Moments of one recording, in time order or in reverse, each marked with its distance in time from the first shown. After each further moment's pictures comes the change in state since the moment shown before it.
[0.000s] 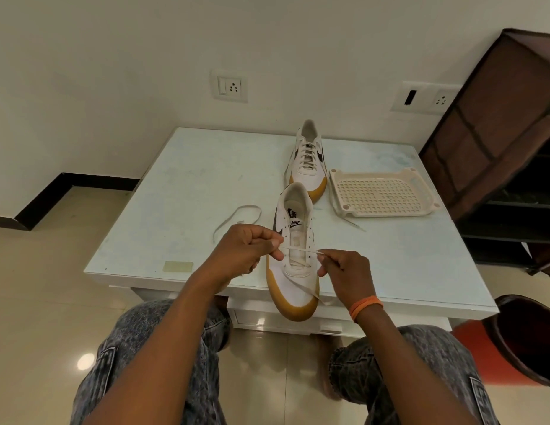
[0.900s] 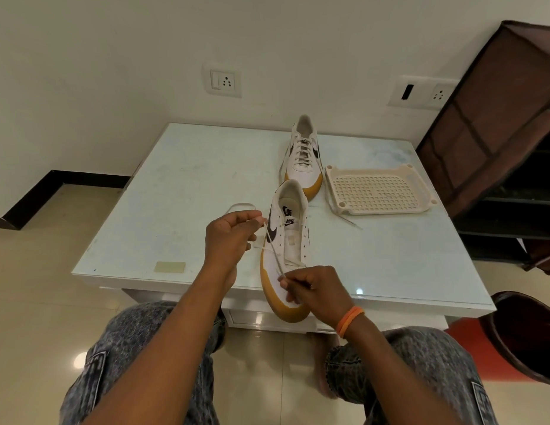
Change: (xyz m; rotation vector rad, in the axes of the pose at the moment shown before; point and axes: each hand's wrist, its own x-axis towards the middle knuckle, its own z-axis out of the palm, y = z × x) left_hand 0.024 -0.008 0.014 -0.360 0.449 -0.081; right_hand -0.018 -0.014 0.019 0.155 -0.363 -0.189
